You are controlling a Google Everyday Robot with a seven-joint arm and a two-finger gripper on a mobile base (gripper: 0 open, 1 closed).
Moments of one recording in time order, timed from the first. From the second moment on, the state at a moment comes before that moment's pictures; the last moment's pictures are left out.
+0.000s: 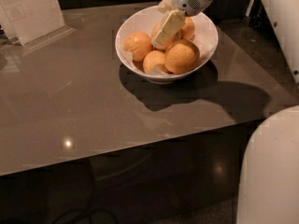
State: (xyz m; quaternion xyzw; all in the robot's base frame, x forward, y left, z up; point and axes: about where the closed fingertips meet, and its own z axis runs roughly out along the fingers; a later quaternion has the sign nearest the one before) arm 0.690 -0.036 0.967 -0.64 0.68 0.14 0.34
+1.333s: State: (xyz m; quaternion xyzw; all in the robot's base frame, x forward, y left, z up) arm 0.693 -0.052 0.932 -0.61 0.71 0.17 0.31
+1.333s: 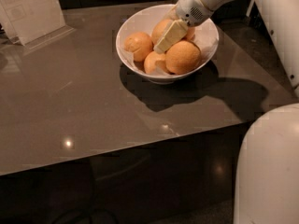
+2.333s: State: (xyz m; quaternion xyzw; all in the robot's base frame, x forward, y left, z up) arm 0.693 -0.050 0.929 -0.61 0.71 0.18 0.29
